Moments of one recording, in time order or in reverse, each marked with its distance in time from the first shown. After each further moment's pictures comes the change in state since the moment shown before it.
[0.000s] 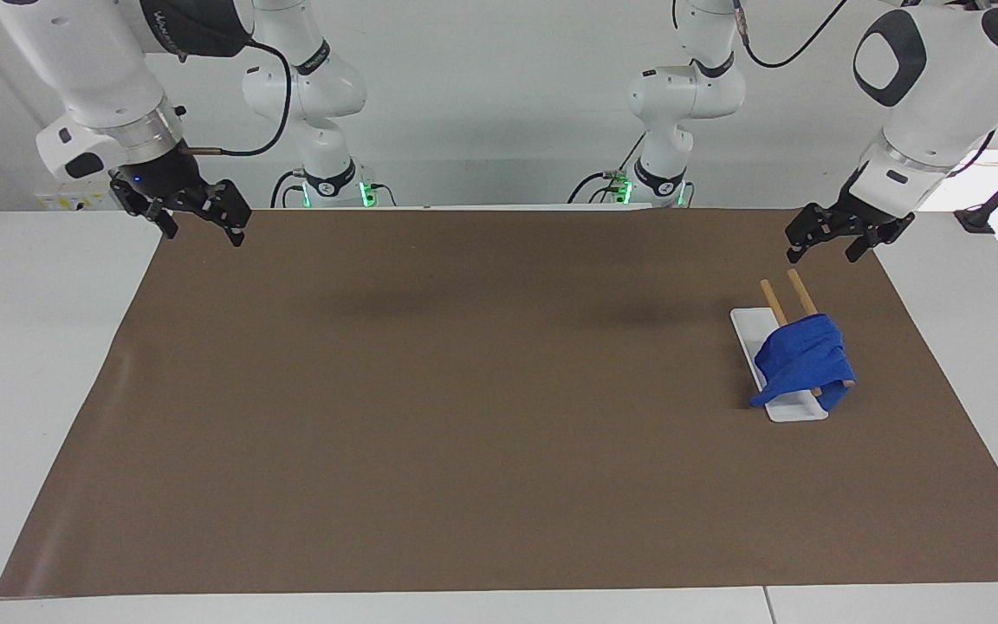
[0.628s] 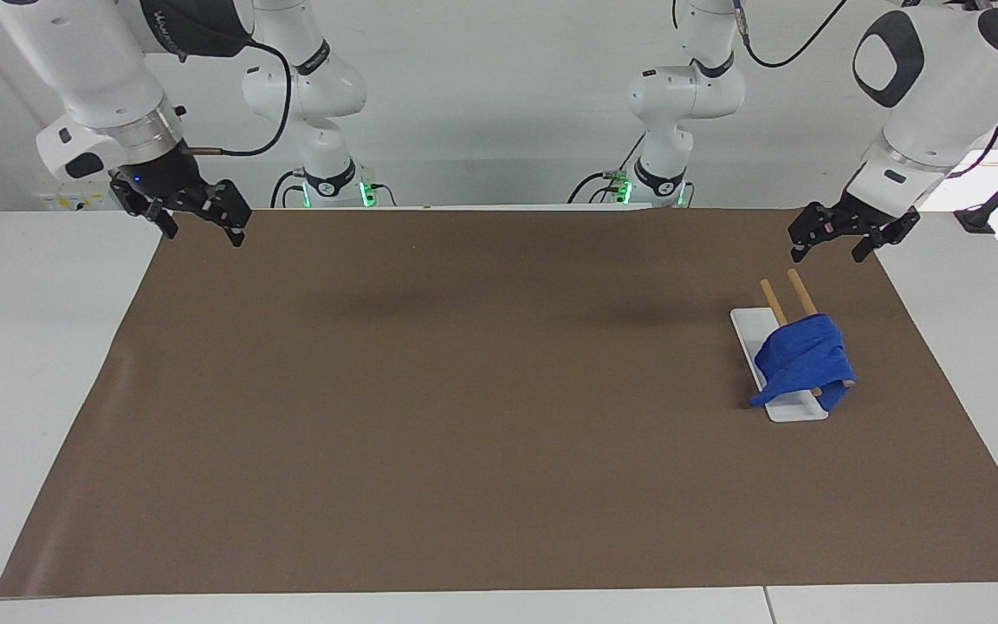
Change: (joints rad) left arm -0.001 0.000 0.000 0.000 0.032 0.000 0.038; right arm 0.000 0.000 0.000 0.000 0.000 0.000 0.000
